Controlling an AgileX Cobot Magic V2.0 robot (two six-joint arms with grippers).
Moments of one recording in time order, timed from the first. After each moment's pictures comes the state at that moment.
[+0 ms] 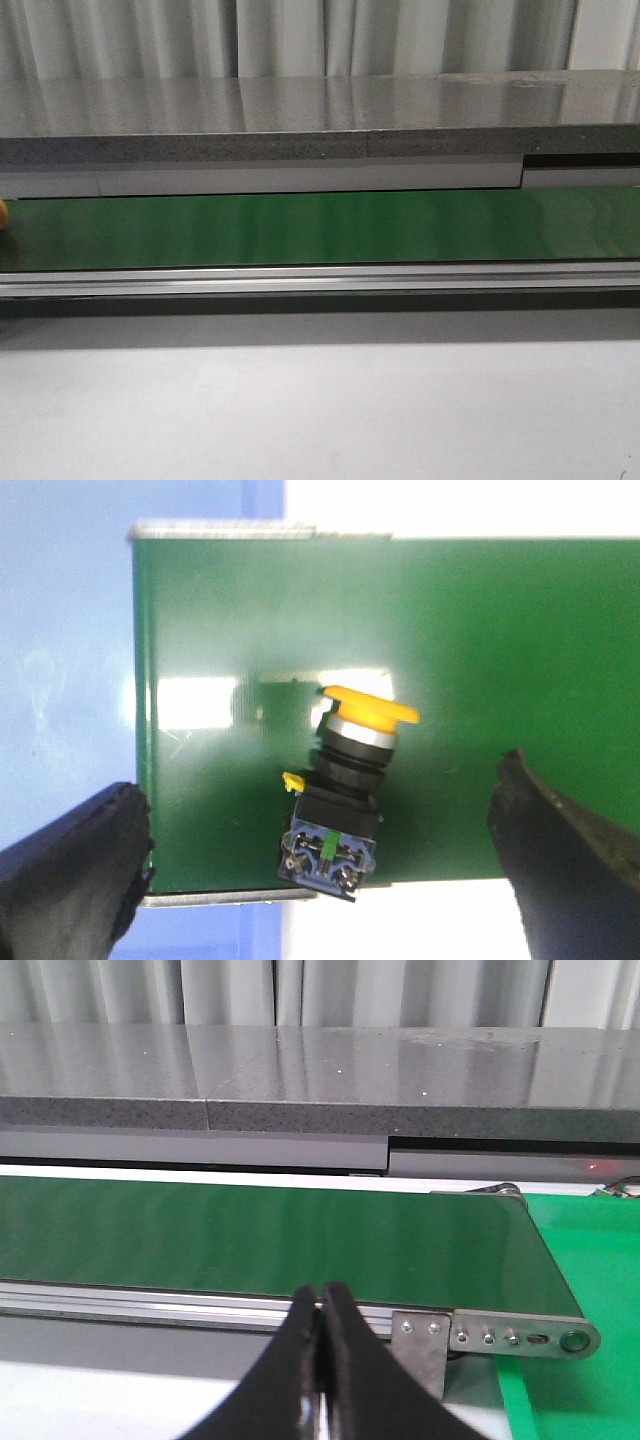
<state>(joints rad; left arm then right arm) 0.08 1.62 -1.39 -0.10 1.01 0.10 0.10 -0.01 0.03 0.02 0.09 -0.01</state>
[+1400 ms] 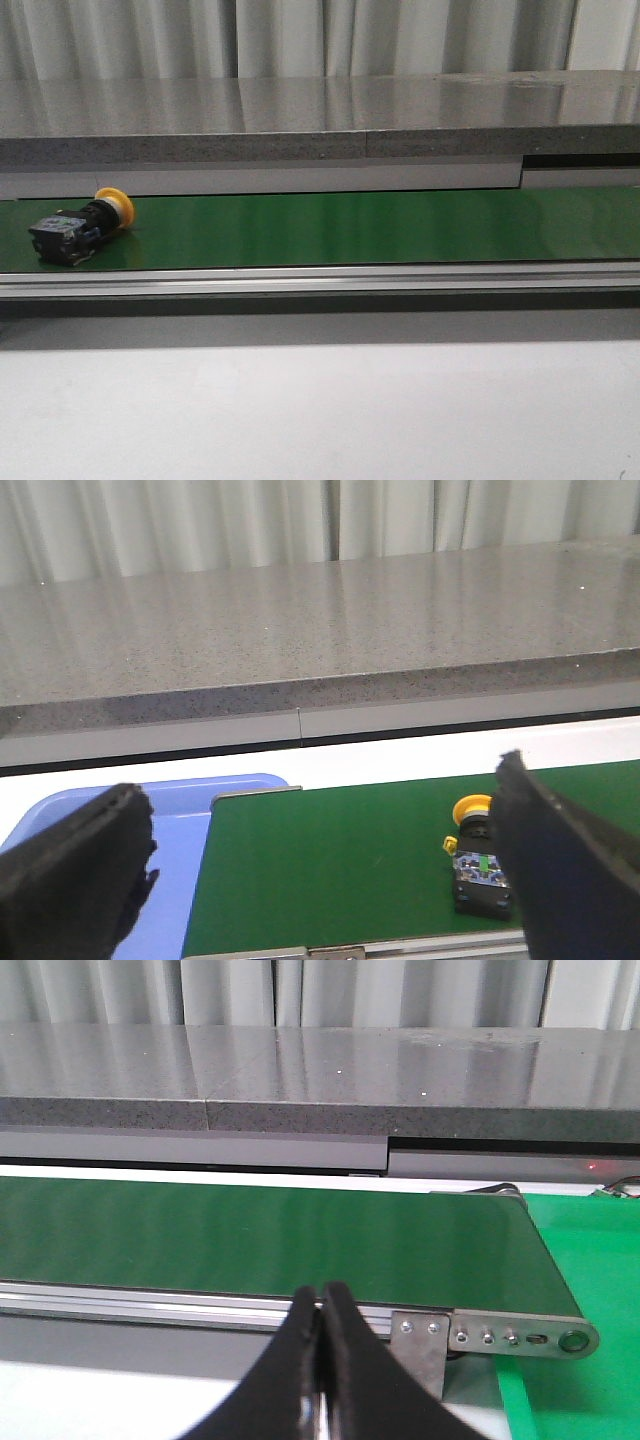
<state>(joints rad) -0.05 0.41 -0.30 -0.14 0.06 0.18 0.10 -0.01 0.03 0.02 0.09 -0.01</state>
